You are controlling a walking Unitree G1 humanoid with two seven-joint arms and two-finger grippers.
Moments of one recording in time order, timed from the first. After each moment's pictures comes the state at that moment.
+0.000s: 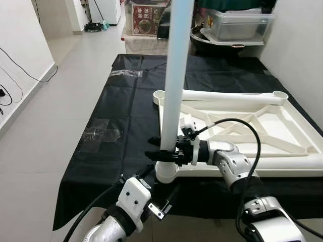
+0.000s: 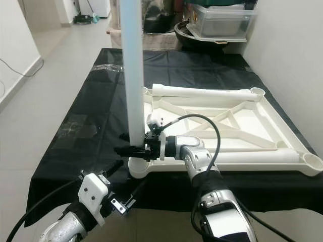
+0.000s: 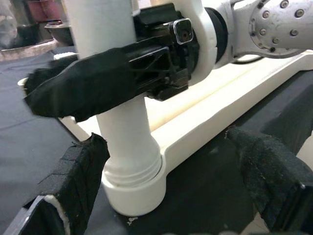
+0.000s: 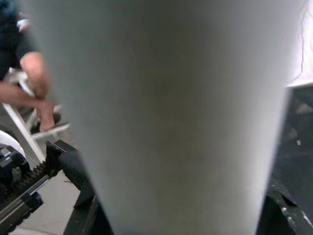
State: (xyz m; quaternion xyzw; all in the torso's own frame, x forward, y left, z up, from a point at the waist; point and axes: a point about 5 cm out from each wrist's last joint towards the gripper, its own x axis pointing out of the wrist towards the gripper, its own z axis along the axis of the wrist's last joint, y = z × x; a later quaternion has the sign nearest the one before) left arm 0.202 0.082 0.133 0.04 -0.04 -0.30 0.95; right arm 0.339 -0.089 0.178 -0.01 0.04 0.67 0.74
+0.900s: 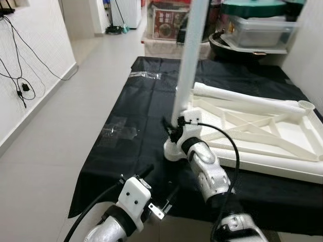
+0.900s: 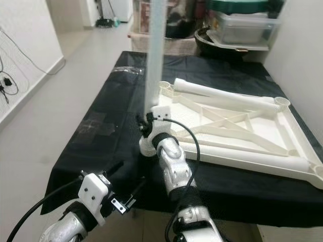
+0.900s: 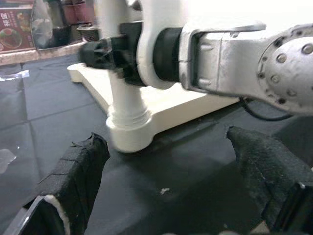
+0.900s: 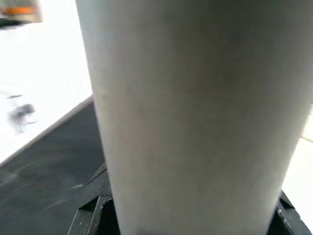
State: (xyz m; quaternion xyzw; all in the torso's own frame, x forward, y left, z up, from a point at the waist) left arm 0.202 0.082 0.133 0.03 -0.04 -0.30 0.95; right arm 0.354 -0.095 0.167 0.04 -0.05 0.05 1.00
